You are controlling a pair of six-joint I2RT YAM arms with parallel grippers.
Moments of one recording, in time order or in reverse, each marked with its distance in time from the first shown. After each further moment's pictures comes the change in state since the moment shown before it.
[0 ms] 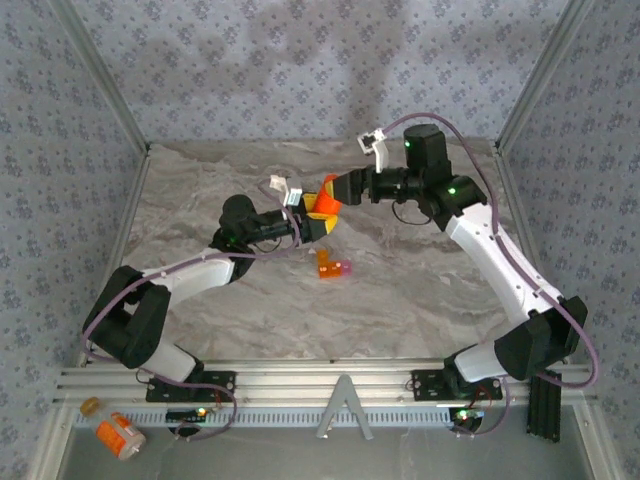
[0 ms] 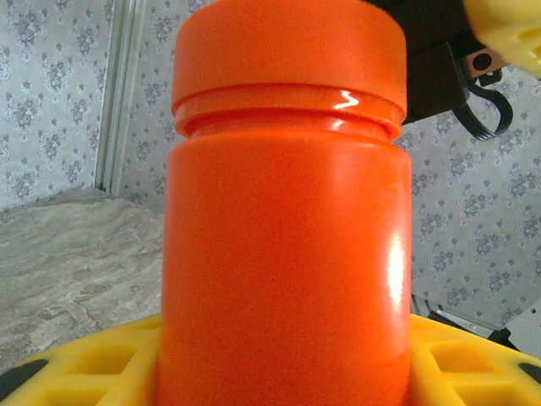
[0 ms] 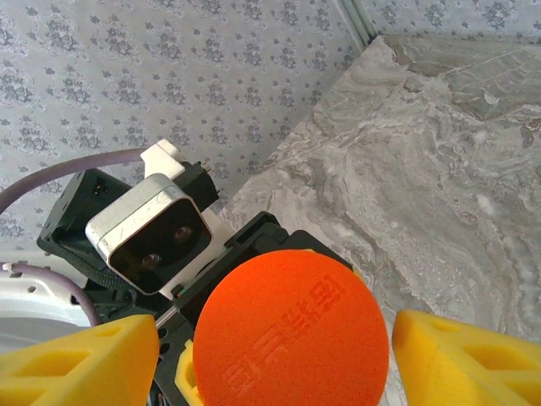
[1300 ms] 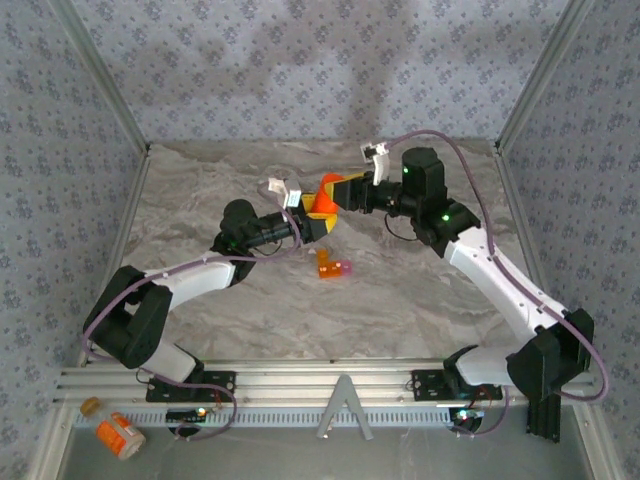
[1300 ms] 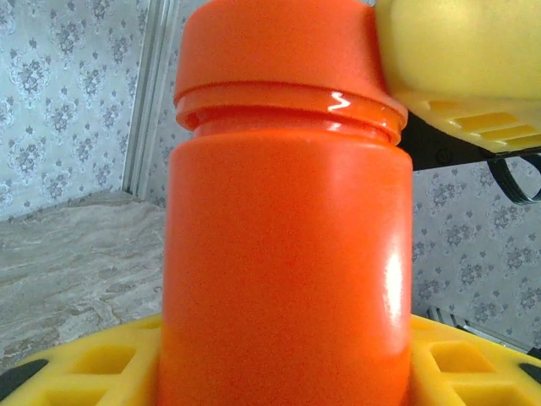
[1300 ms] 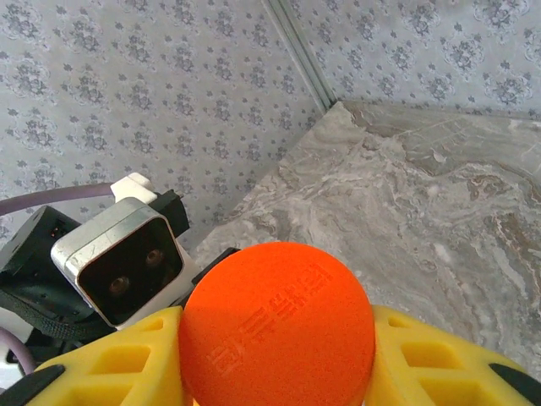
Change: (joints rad) left arm -0.007 0.000 -0.033 0.040 -0.089 0.003; right arm 0.066 -0.115 -0.251 0.334 0.207 0.080
